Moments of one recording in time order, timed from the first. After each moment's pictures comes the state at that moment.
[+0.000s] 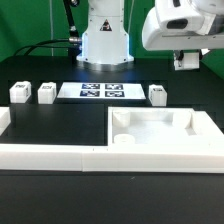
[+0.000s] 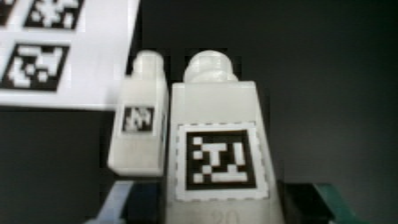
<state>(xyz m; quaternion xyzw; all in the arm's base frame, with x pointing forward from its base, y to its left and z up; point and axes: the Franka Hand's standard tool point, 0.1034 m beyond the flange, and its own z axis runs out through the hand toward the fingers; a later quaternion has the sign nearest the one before) 0.435 0.147 0.112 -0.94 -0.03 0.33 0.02</state>
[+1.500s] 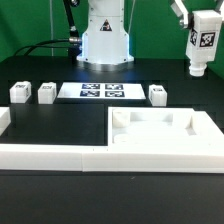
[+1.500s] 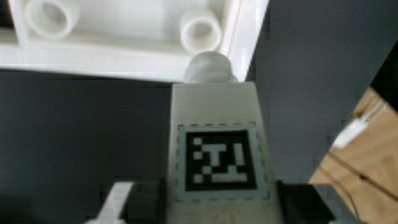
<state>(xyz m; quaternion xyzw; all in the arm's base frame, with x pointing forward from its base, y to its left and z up) 0.604 0.105 0.192 -0.98 -0.06 -0.20 0.05</state>
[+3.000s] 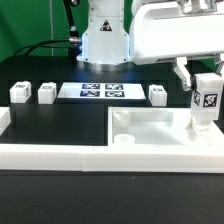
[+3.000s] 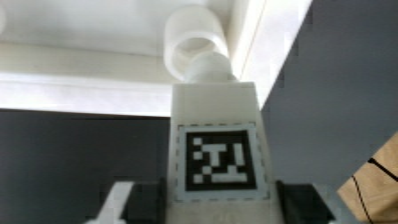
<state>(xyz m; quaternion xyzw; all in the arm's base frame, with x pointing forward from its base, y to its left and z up) 0.617 0.117 0.105 -0.97 -0.06 -0.25 0.04</state>
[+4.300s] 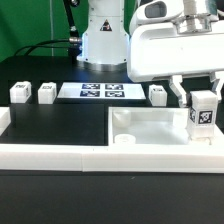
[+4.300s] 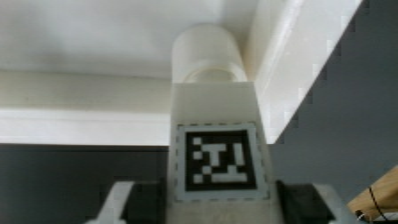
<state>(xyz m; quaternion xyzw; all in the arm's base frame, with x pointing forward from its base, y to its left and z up) 0.615 0.116 0.082 -0.96 -0.05 -0.27 0.04</state>
